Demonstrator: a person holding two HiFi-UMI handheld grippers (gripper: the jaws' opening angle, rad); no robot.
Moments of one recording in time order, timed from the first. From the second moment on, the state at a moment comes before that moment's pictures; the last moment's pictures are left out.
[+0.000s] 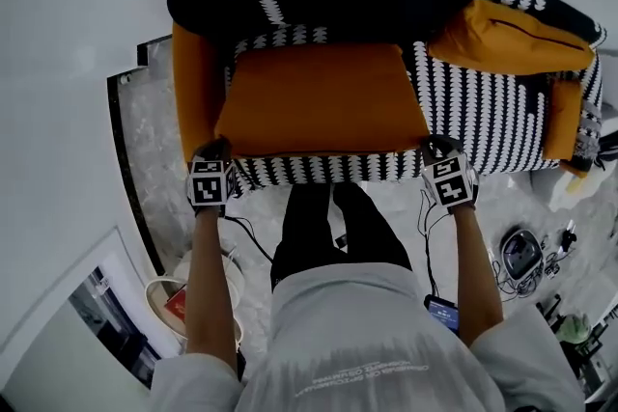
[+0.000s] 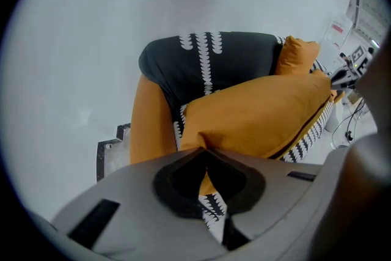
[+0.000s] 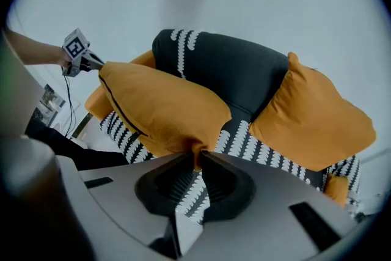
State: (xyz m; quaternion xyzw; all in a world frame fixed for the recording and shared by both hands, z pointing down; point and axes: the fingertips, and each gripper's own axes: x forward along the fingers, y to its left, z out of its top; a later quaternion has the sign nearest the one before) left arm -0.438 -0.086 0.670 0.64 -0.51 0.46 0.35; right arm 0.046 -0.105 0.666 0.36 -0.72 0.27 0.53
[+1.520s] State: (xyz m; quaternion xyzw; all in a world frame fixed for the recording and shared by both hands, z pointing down) left arm -0.460 -0.382 0.649 0.69 -0.56 0.39 0.27; right arm 0.019 -0.393 0.652 0.53 -0.67 0.26 0.46
